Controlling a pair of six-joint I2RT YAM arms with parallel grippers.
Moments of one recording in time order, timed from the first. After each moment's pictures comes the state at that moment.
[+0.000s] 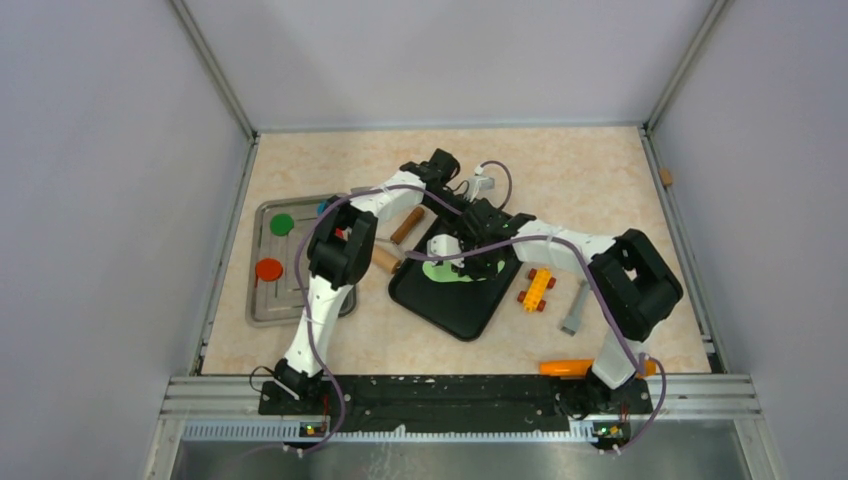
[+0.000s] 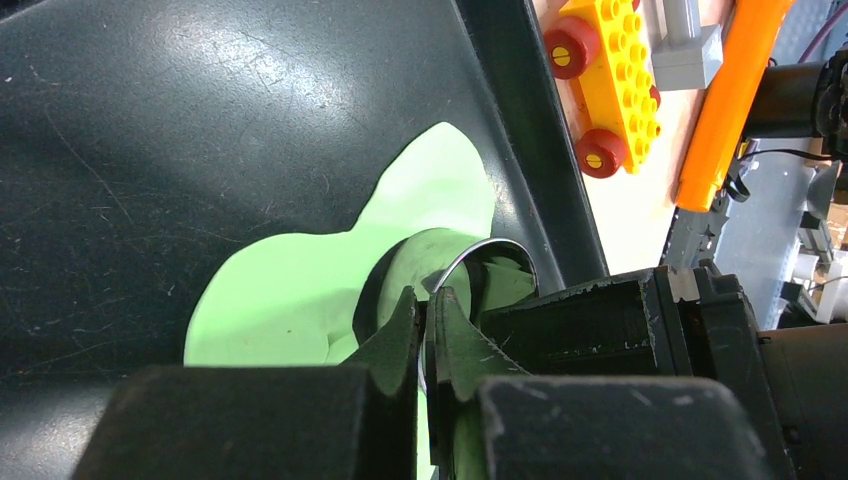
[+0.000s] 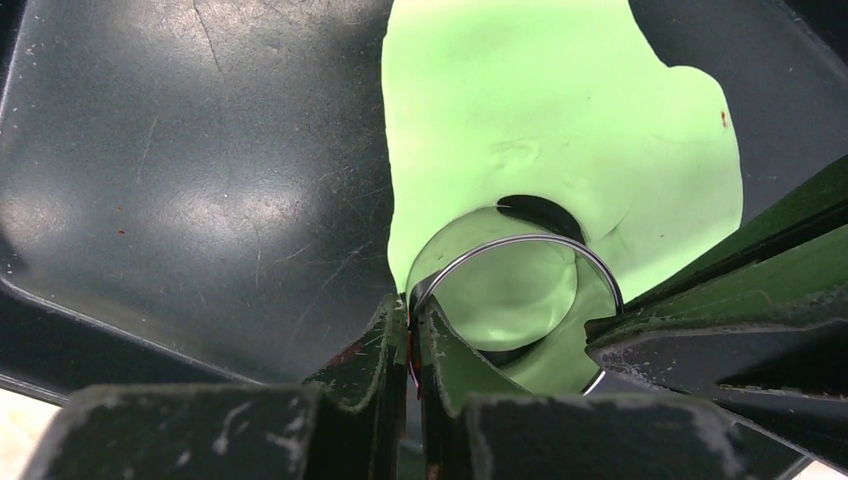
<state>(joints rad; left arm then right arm) -0.57 2.37 1.92 -0.75 0.88 0.16 0.71 1.75 1.10 -0.53 -0.27 -0.85</state>
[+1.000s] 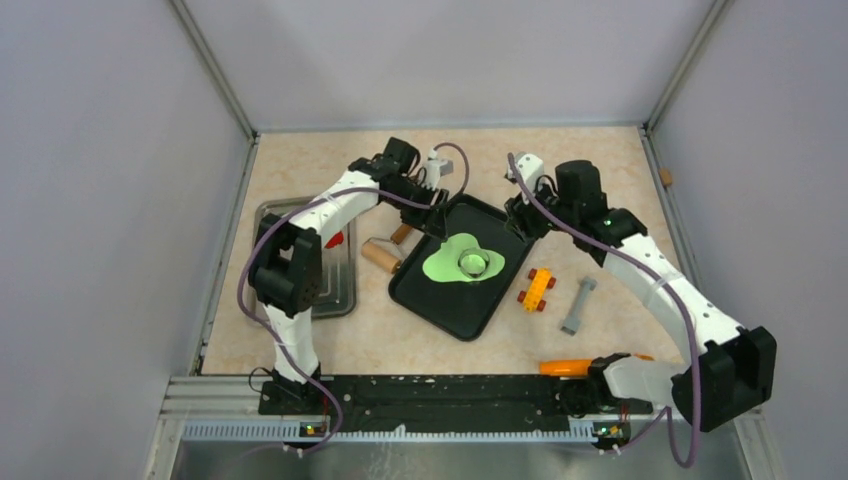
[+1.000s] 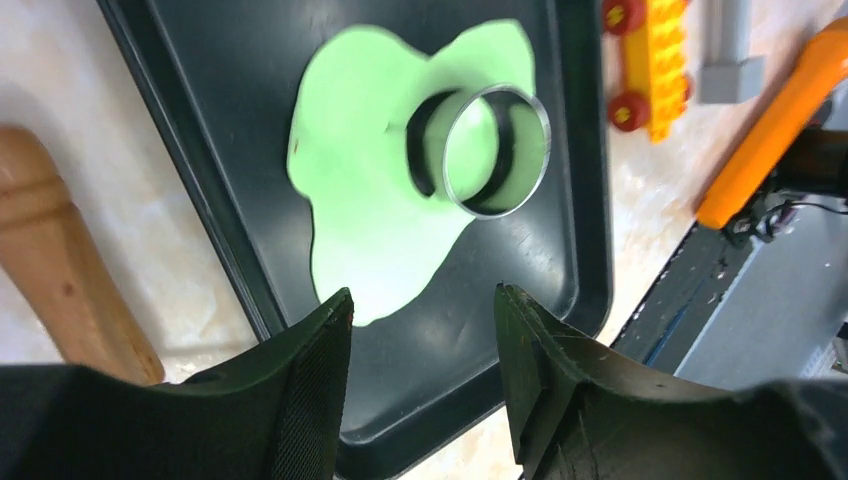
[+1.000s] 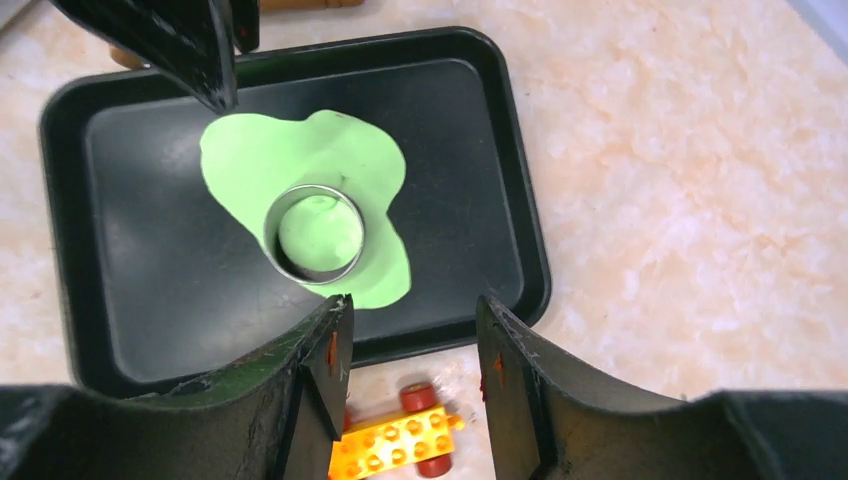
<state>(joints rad) -0.46 1.93 1.61 -0.72 0.63 0.02 0.41 1.24 1.07 -0.48 -0.29 -0.37</state>
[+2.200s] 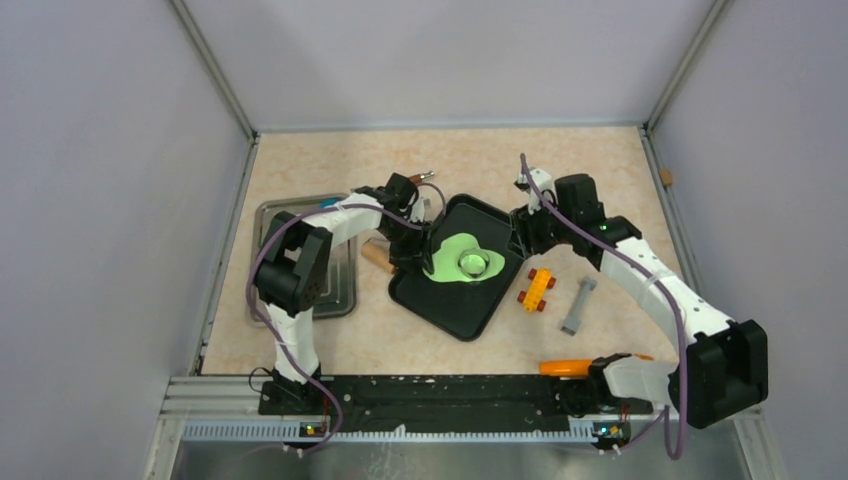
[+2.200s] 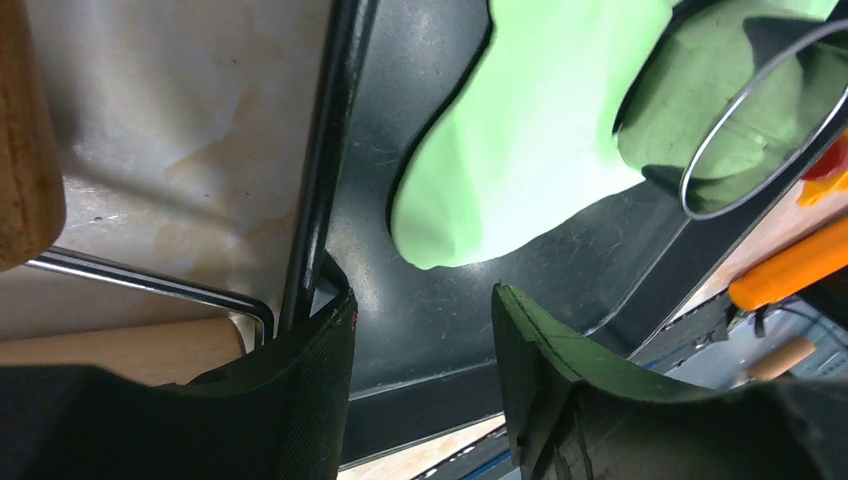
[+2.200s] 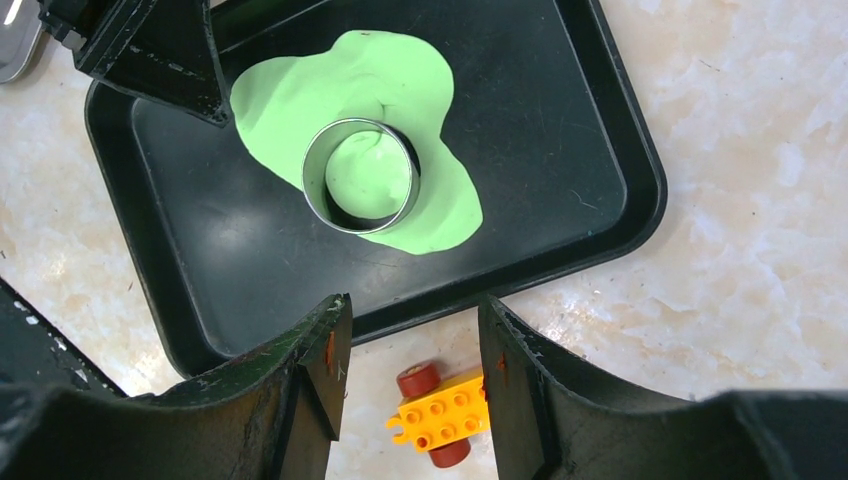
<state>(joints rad) -0.48 1.94 1.33 -0.68 0.42 -0.33 0.36 1.21 0.95 -0.49 -0.32 -0.08</state>
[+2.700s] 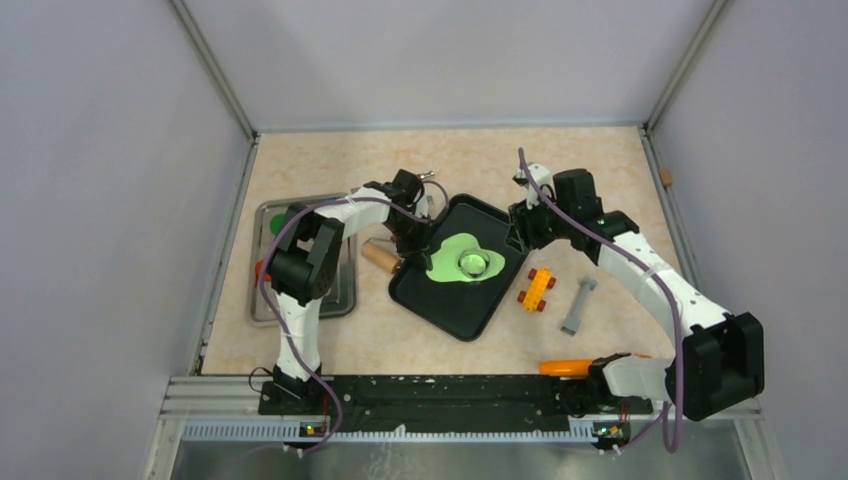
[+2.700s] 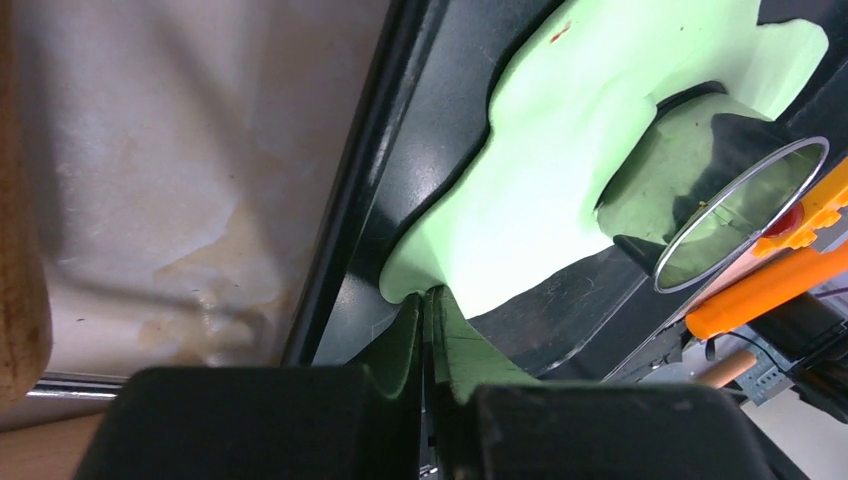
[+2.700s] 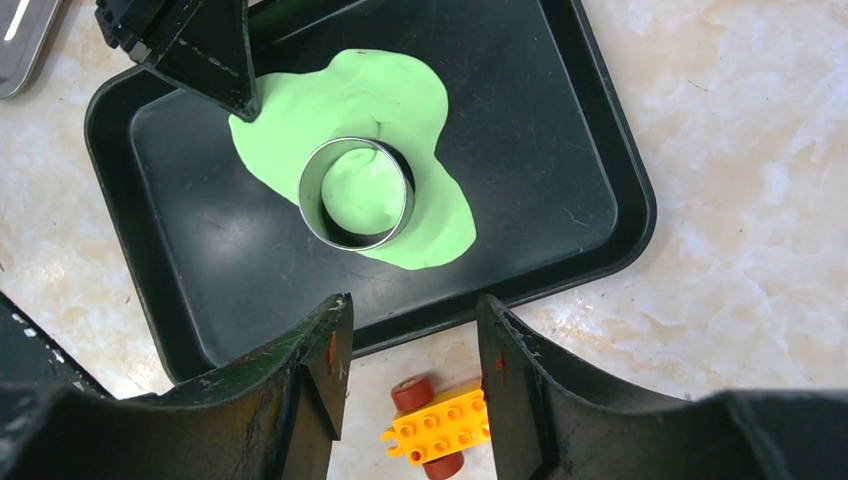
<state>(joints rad) -0.48 2.06 1.42 -0.68 0.44 -0.44 0.36 1.25 0.99 -0.48 -0.32 -0.08</state>
